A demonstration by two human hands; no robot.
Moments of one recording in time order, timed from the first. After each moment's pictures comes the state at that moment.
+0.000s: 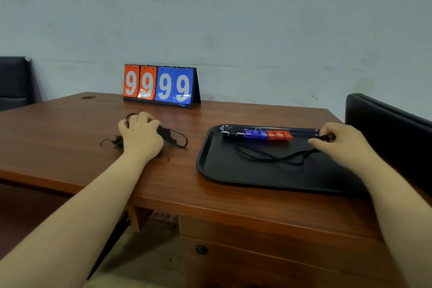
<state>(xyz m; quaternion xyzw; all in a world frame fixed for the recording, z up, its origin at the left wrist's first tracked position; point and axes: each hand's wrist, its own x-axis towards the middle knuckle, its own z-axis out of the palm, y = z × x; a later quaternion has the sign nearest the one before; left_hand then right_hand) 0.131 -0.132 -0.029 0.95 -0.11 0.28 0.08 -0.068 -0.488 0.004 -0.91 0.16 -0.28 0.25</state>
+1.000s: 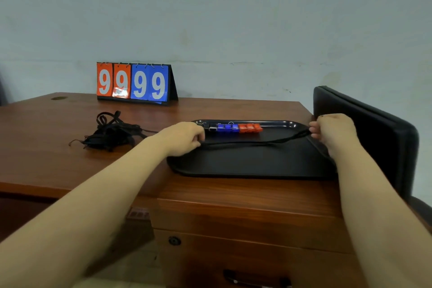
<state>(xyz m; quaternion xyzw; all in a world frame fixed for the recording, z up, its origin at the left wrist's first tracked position) 0.081 -0.240 -0.003 0.90 -0.43 0.06 0.07 -0.072 -0.526 0.008 -0.64 0.34 -0.37 0.58</state>
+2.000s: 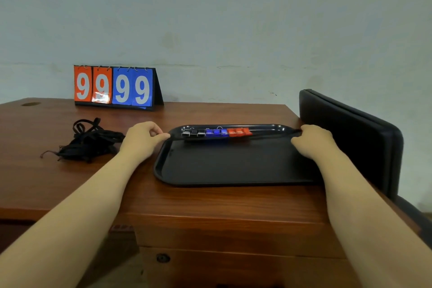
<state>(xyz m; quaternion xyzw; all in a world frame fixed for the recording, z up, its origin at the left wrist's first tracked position) 0.122 -0.211 -0.027 0.90 -0.20 0.15 0.37 -0.061 -0.538 -0.008 -0.91 0.37 -0.16 0.11</state>
